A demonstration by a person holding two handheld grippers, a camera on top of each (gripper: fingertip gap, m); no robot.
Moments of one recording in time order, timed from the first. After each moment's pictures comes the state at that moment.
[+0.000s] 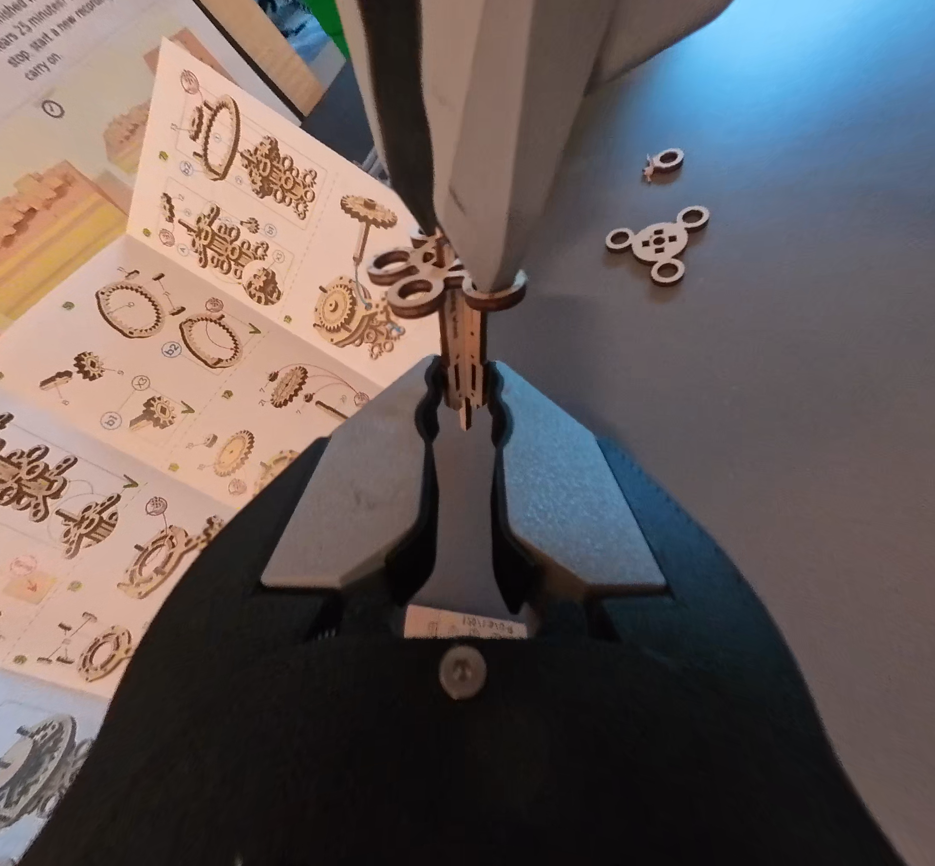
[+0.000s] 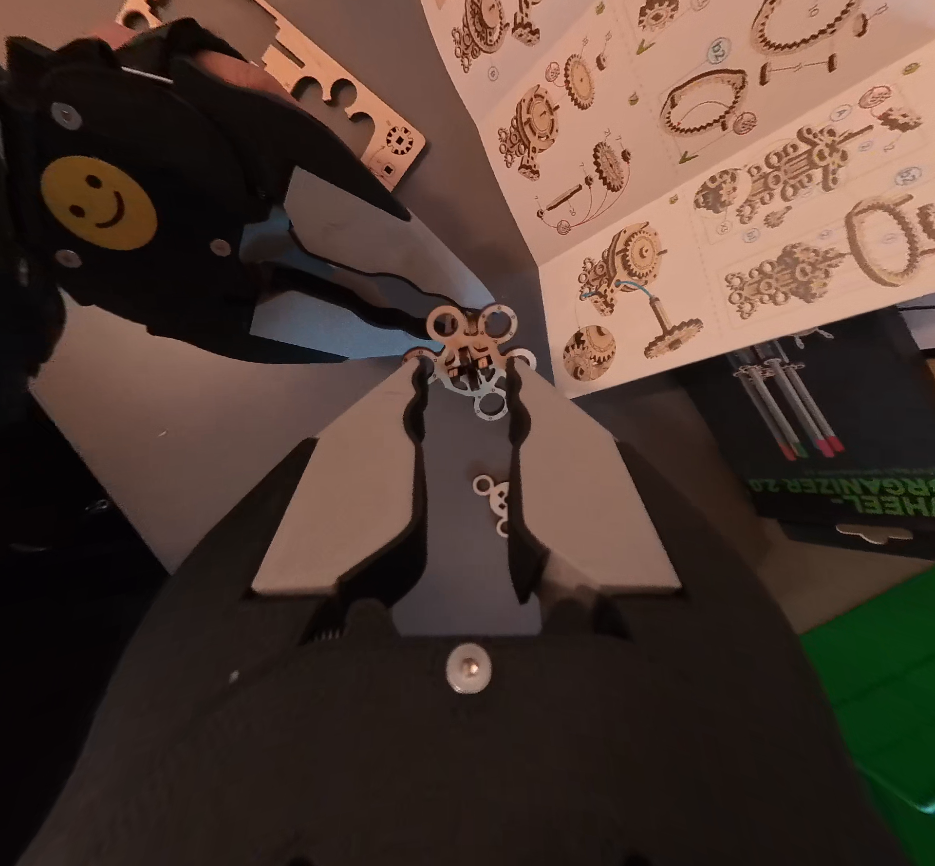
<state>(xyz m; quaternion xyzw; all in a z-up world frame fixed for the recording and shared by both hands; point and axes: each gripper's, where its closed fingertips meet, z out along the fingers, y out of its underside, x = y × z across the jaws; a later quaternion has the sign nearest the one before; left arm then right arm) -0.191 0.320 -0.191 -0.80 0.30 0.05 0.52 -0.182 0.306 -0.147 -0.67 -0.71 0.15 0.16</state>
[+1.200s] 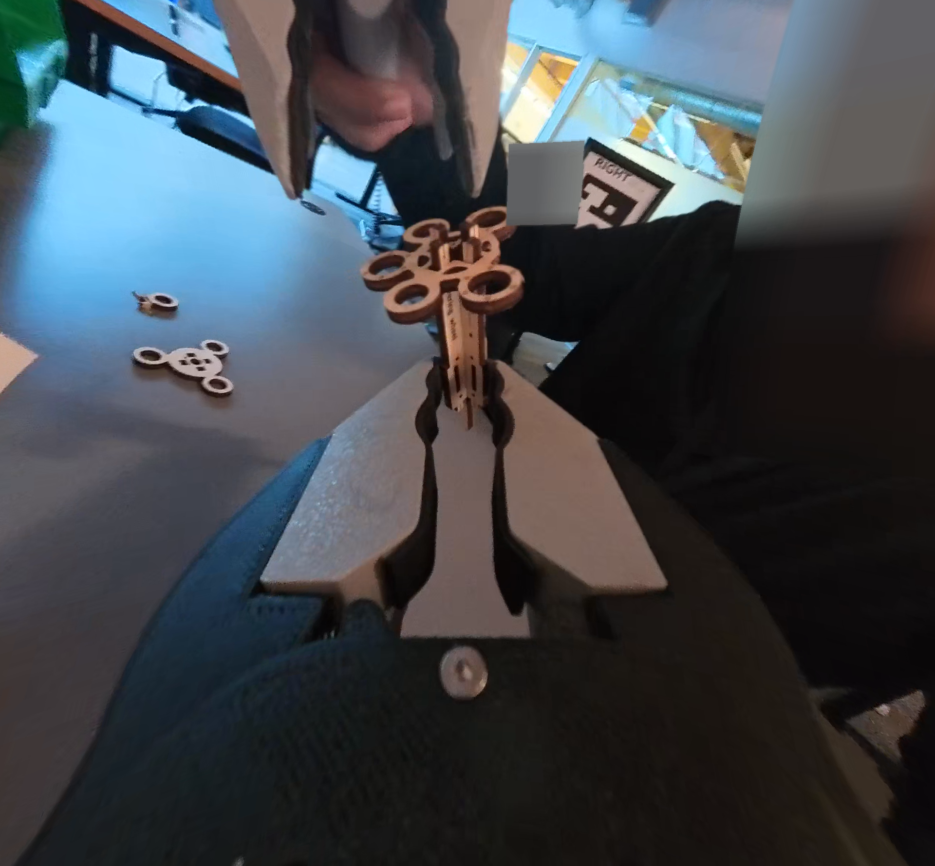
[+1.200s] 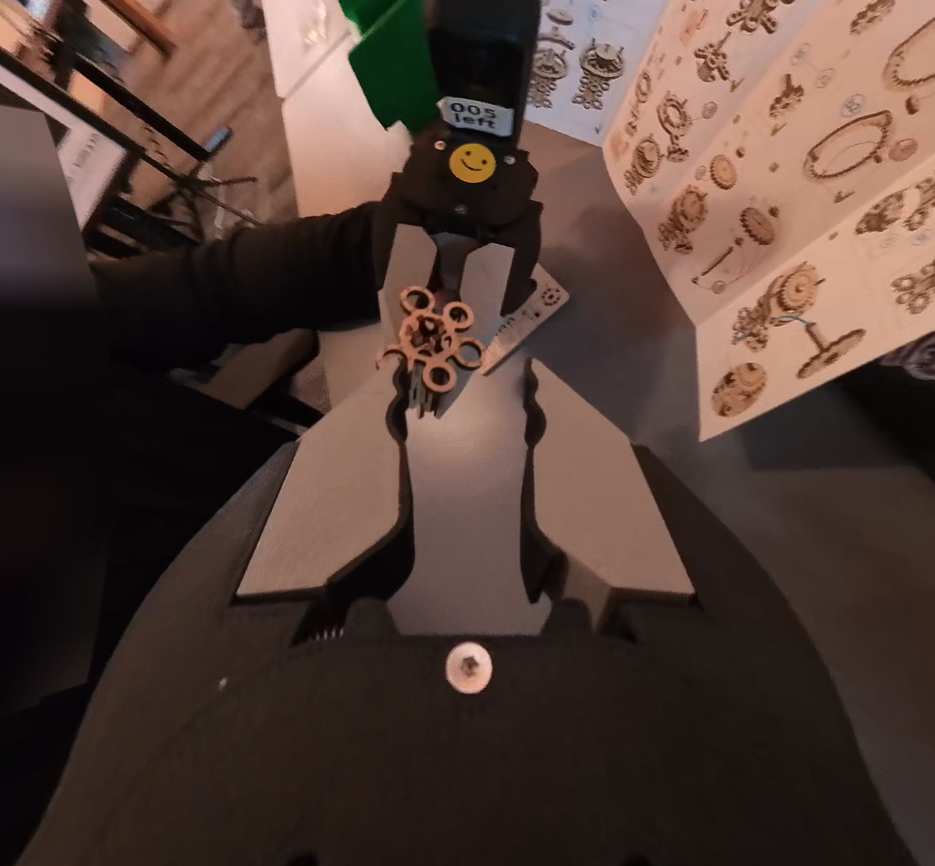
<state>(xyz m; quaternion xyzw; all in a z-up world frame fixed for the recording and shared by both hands) -0.132 0.228 -0.130 -0.61 0.33 -0.62 0.36 -0.161 0.274 -0.095 -0.62 -0.63 0.46 0.07</state>
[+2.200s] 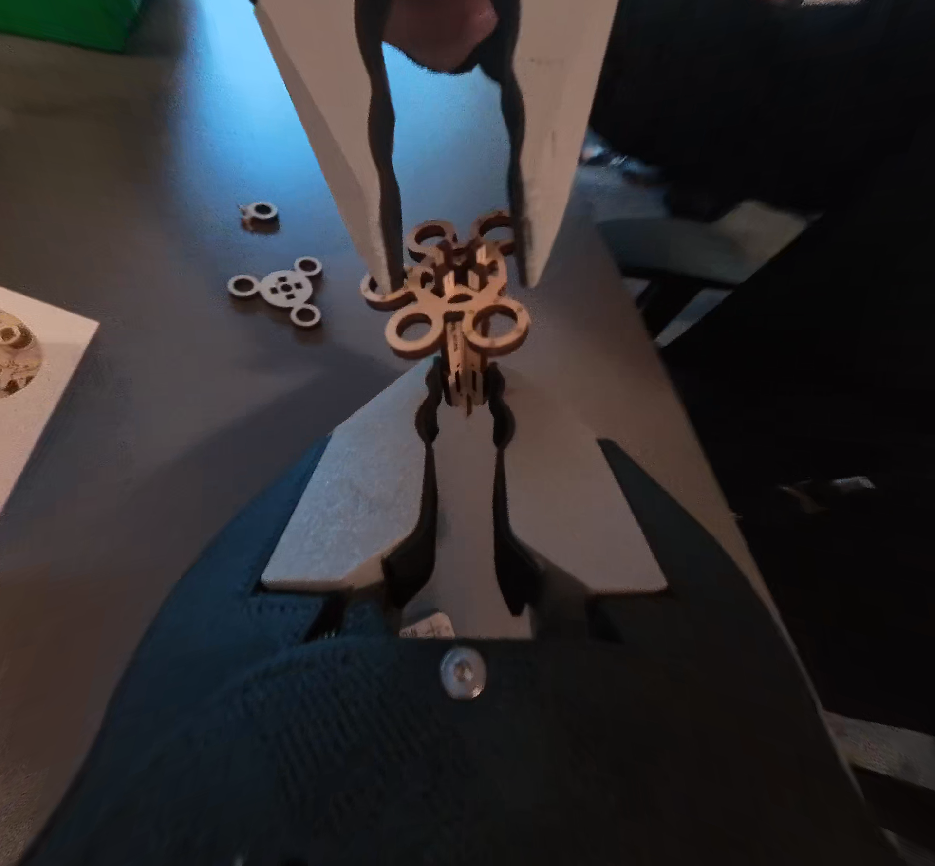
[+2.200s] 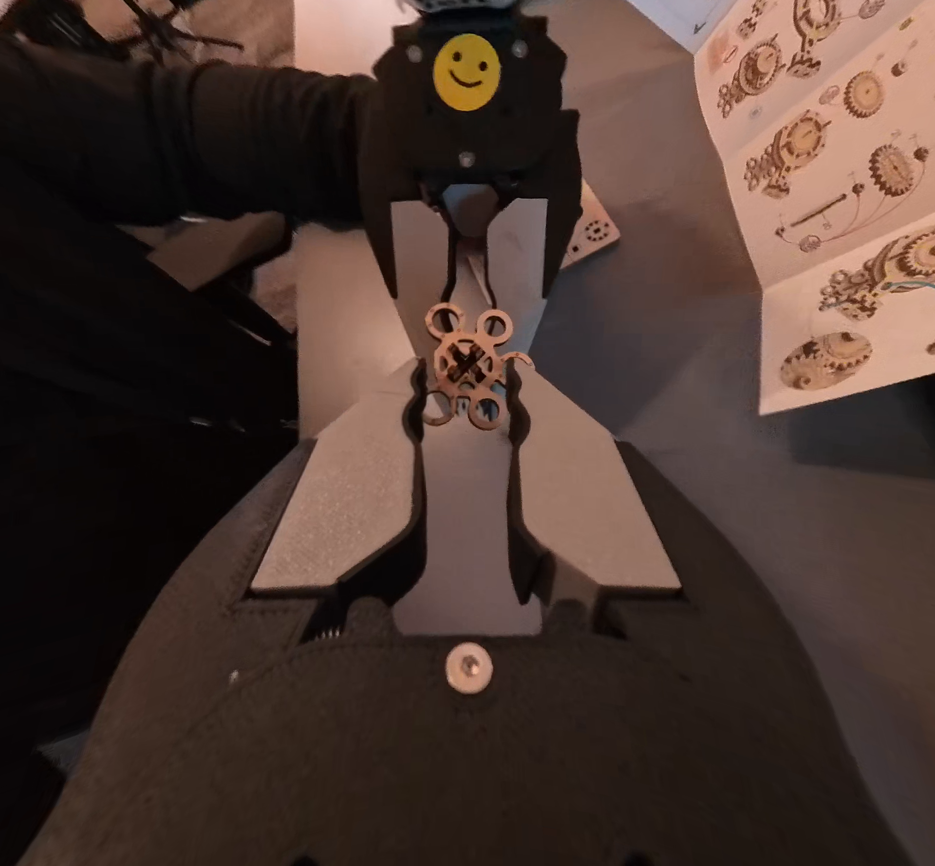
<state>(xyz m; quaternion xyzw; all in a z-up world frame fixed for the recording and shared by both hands) -0.101 0.243 -0.190 -0.74 0.41 -0.37 0.37 -0.130 0.247 -0.143 -0.54 -0.72 0.42 0.09</state>
